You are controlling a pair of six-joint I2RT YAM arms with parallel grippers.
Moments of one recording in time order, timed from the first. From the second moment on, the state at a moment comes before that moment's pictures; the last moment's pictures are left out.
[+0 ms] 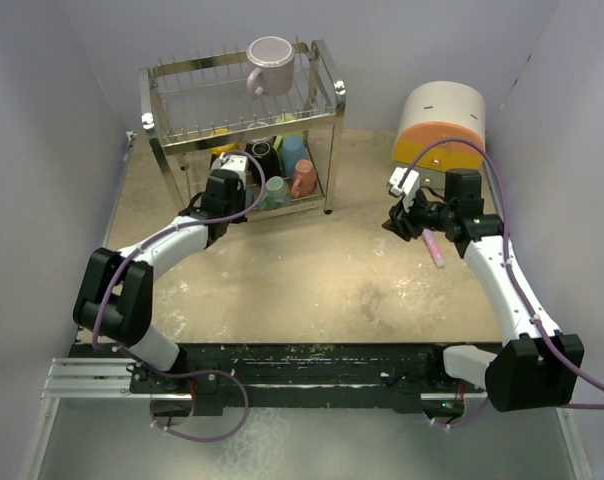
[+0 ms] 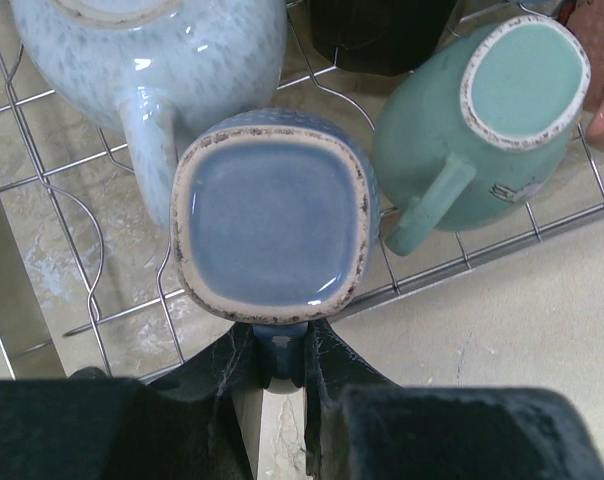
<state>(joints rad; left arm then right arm) -0.37 1.57 0.97 -0.05 -0.23 -0.15 0.08 1.19 1.01 -0.55 -0.70 -0.71</state>
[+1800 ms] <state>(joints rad) -0.32 1.53 1.04 -0.17 -0.06 -0.21 0.08 1.19 1.01 -0.55 -0.69 -0.72</state>
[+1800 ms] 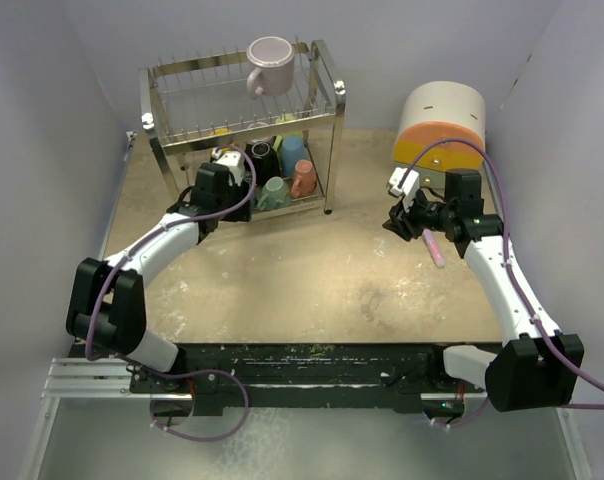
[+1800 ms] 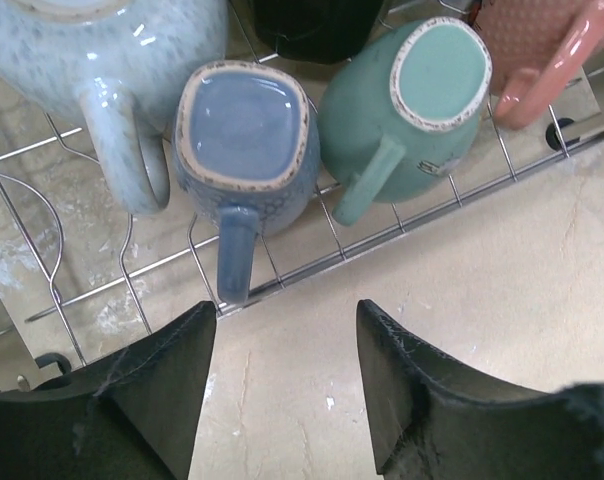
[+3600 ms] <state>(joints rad) -0.32 0.67 0.68 -0.07 0.48 -0.47 0.04 1.13 1.00 -0.52 -0.69 -0.69</state>
